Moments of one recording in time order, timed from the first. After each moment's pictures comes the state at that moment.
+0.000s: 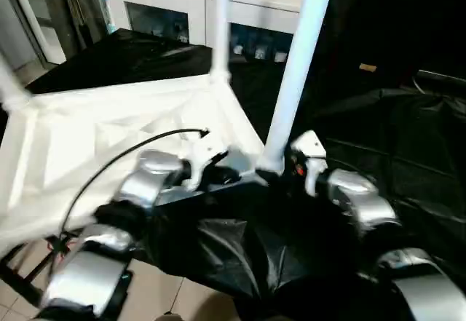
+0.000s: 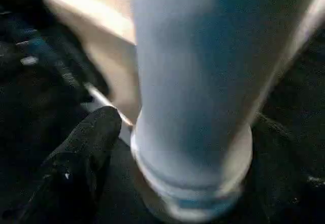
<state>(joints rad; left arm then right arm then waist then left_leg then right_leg) -0.70 0.28 -0.23 0.79 0.04 0.08 -1.17 -0.59 -0.25 0.09 0.83 0.09 -0.07 1.03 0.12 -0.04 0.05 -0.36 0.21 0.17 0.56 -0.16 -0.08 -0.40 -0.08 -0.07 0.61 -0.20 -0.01</state>
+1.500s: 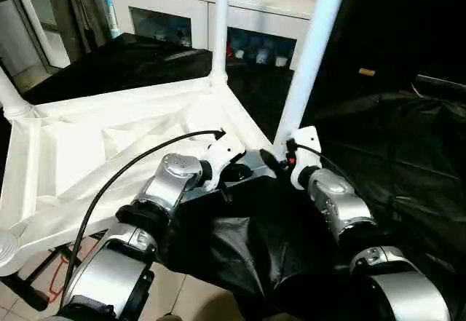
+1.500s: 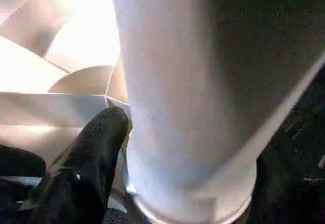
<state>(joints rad) -0.74 0.14 -0.23 0.86 0.12 0.11 -0.84 -0.66 -0.07 -0.02 0.95 0.05 0.01 0.43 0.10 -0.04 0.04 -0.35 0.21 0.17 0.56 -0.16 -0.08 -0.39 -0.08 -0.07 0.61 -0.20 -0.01</state>
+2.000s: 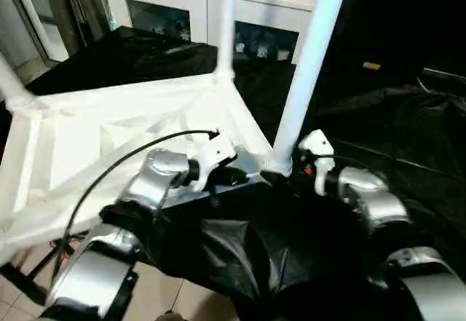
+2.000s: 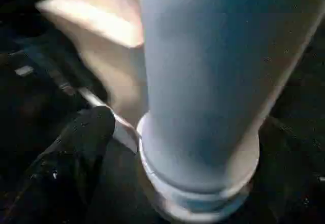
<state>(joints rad) -0.69 0.25 -0.25 0.76 0.06 0.04 -1.15 -0.59 -0.30 0.08 0.81 0.09 -0.03 1.08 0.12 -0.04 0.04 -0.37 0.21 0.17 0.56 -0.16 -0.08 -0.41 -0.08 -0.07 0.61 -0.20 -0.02</state>
